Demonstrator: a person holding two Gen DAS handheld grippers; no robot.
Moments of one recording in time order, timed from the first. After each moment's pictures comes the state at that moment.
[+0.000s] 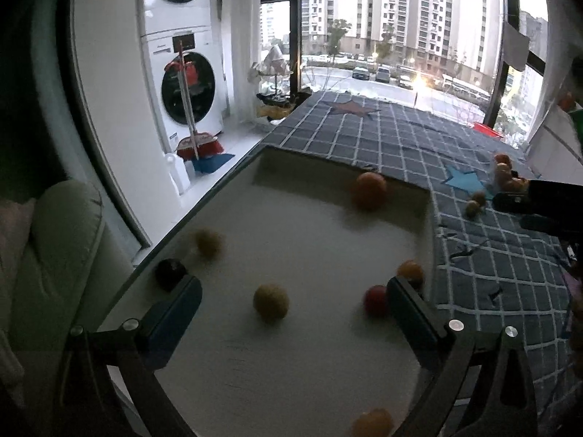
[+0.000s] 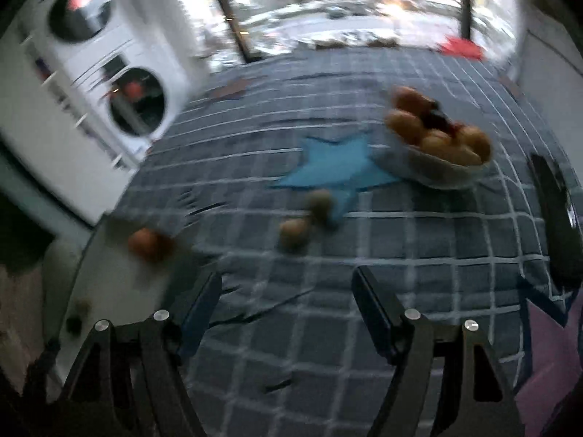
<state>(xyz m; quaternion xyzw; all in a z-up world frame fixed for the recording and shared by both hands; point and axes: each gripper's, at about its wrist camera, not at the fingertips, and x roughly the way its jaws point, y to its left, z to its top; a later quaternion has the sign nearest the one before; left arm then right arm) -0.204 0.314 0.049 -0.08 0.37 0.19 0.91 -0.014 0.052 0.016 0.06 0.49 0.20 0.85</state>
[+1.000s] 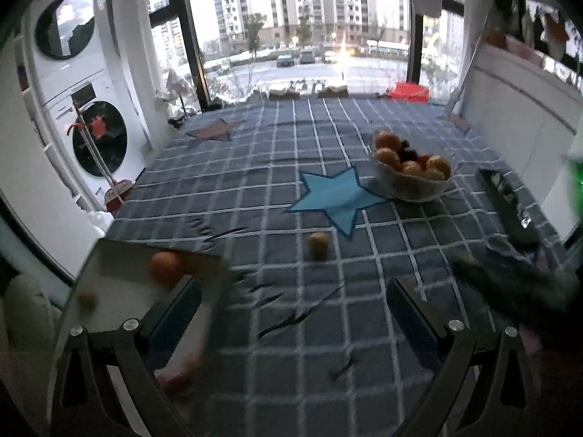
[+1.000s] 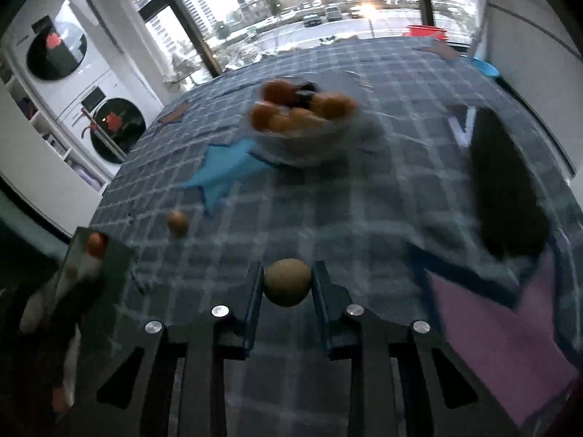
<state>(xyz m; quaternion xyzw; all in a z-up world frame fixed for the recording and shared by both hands) -0.070 0.165 0.071 0.02 0.41 0.06 0.91 -0.033 -0.070 -0.010 0.11 0.47 0.17 0.86</state>
